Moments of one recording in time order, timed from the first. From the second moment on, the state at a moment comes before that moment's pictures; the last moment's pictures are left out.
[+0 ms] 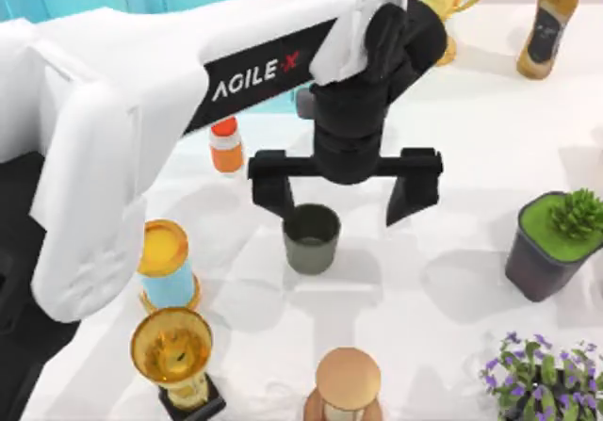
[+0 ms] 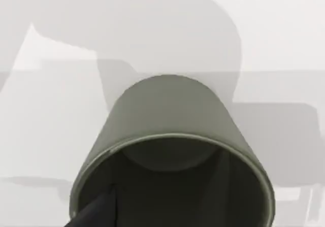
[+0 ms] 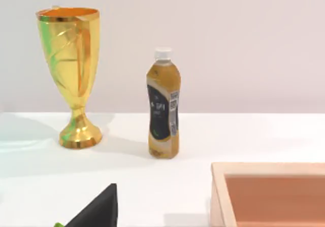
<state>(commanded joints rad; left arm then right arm) -0.75 2.35 2.03 -1.25 0.00 -0.72 0.00 0.00 0.00 0.00 0.00 0.00</state>
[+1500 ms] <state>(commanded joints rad) -0.75 2.35 1.91 -1.13 0.00 -0.72 0.00 0.00 0.00 0.00 0.00 0.00</state>
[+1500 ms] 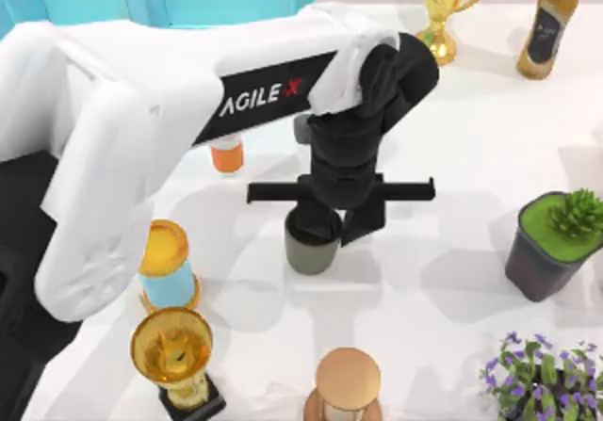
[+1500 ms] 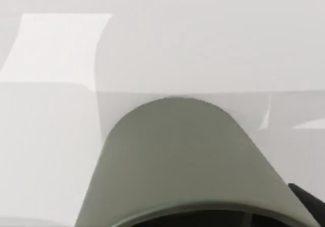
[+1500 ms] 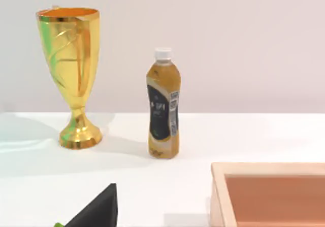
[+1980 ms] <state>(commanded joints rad) -0.71 2.33 1.89 -1.13 0.01 -0.68 0.00 0.00 0.00 0.00 0.00 0.00</state>
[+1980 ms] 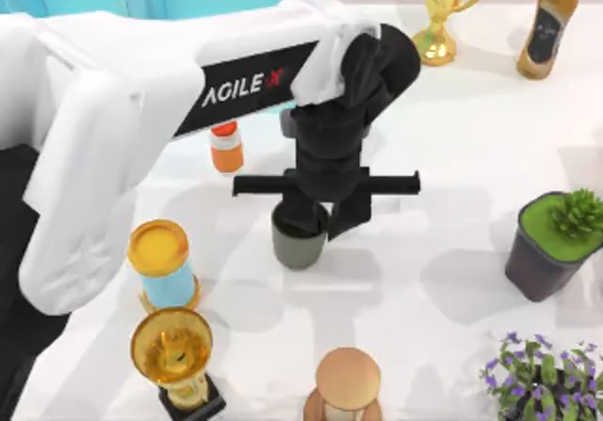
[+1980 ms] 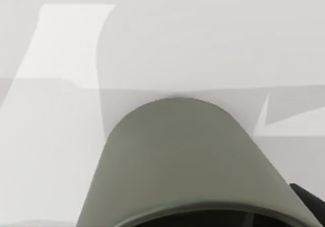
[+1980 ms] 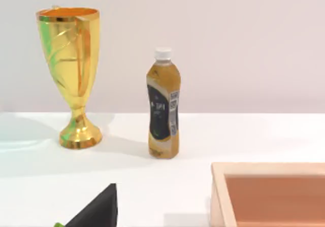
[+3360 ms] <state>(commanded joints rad) -0.01 1.87 1.33 -1.03 0.05 0.01 0.00 0.00 0.00 0.00 0.00 0.00</state>
